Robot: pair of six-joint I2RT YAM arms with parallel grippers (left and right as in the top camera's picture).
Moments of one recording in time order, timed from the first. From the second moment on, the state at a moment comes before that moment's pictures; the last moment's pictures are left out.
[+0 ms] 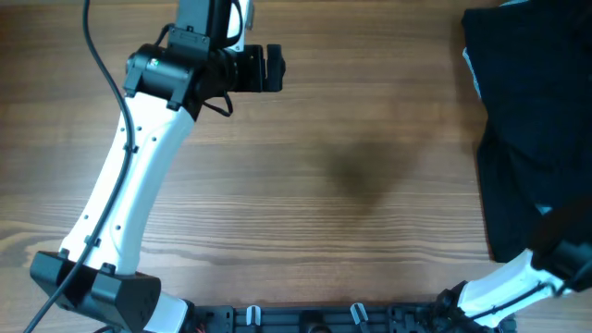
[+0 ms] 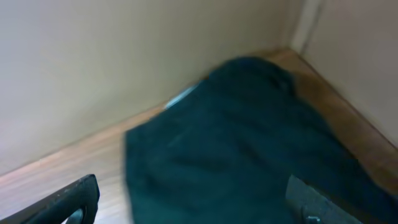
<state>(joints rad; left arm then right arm) -0.33 1.67 1.77 -1.00 0.13 -0.28 -0.58 1.92 1.75 -0.42 -0.28 0.04</state>
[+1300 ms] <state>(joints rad) -0.33 1.76 1.77 -1.05 0.09 -0.34 -0.77 2.28 1.75 -0.17 -0.26 0.14</state>
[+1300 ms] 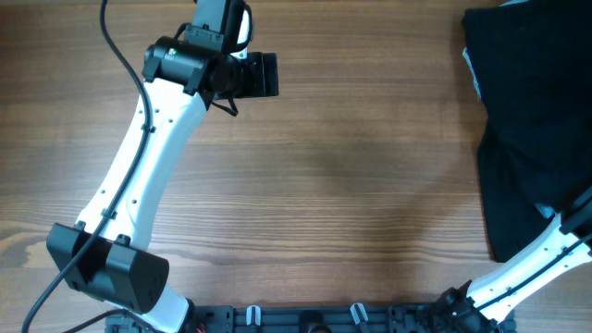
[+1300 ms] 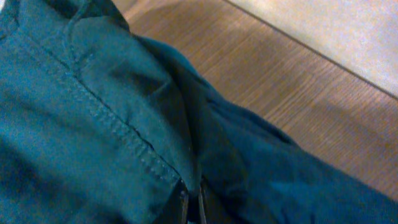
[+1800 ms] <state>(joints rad) -0.30 1.72 1.77 -0.93 0.09 -0.34 -0.53 1.74 1.75 -0.46 -0.52 0.15</state>
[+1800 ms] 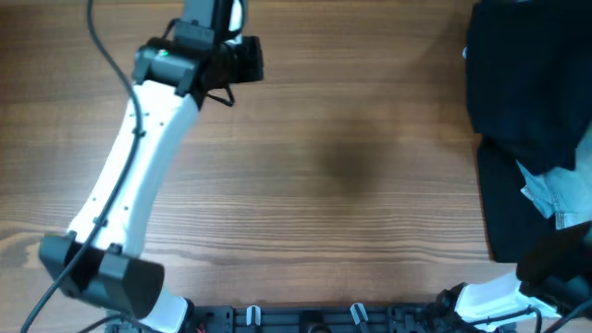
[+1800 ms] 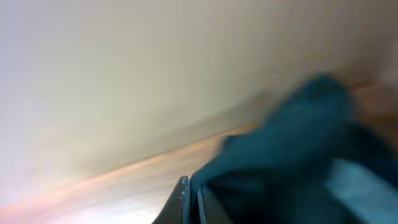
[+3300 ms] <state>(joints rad) 0.05 1.48 1.77 -1.09 0.08 -0.34 0.71 1.94 1.75 -0.54 -0.42 0.05</state>
